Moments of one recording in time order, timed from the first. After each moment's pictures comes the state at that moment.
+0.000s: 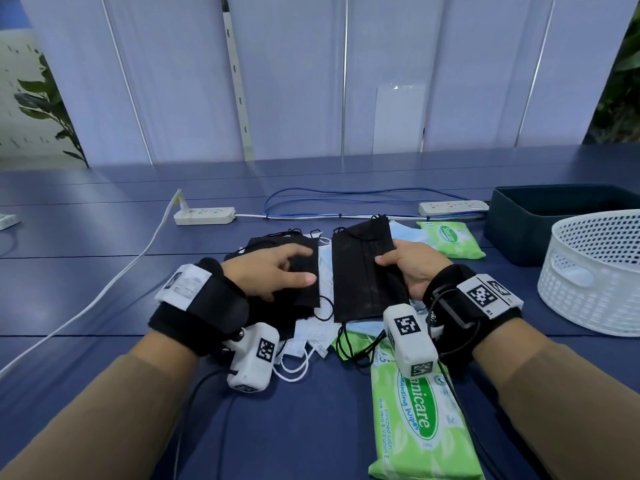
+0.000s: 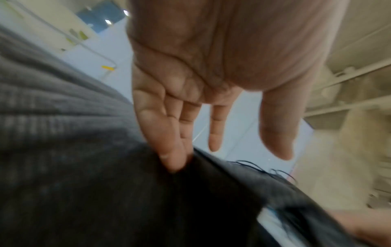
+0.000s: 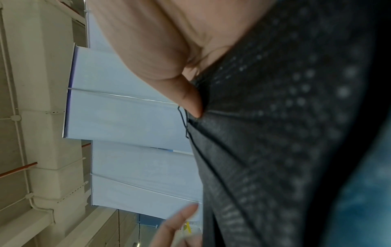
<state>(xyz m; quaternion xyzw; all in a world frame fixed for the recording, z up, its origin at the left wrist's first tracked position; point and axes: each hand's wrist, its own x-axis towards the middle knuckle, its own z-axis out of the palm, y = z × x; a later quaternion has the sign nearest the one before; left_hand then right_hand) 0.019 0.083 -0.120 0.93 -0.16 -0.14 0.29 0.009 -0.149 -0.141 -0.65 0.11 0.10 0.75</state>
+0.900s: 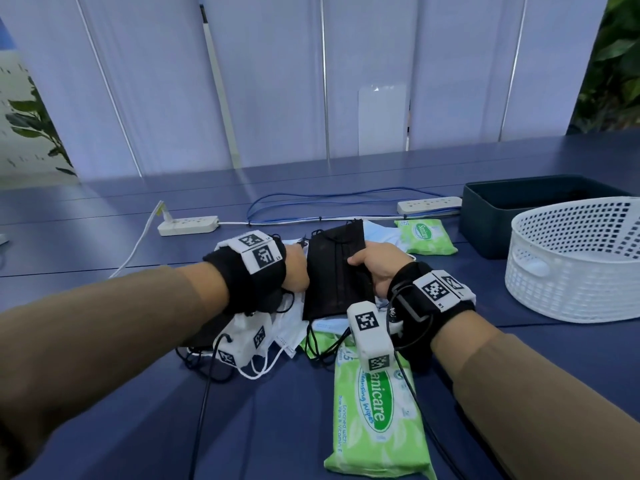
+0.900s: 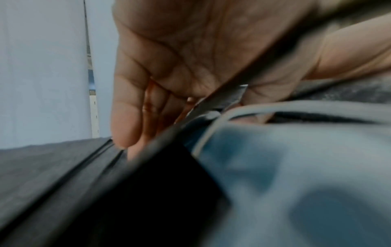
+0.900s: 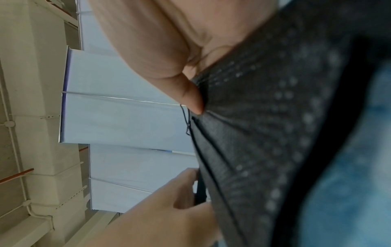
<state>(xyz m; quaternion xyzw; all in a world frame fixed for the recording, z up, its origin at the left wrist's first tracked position) 0.034 -0.007 -0.111 0.96 -0.16 -0.12 -0.17 0.016 -0.147 -0.147 -0.68 0.13 0.06 0.72</state>
